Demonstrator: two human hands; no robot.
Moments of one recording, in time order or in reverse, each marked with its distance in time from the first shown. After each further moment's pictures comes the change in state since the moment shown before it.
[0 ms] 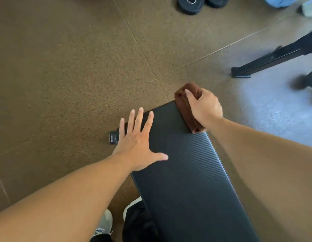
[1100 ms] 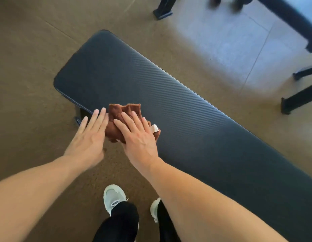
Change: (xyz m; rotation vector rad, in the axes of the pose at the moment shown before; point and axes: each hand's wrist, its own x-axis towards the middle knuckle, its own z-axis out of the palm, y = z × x) left_hand -0.139 -0.045 0.105 0.533 0.051 0.463; right_hand -0.349 0.054 0.153 0.026 0.155 -0.247
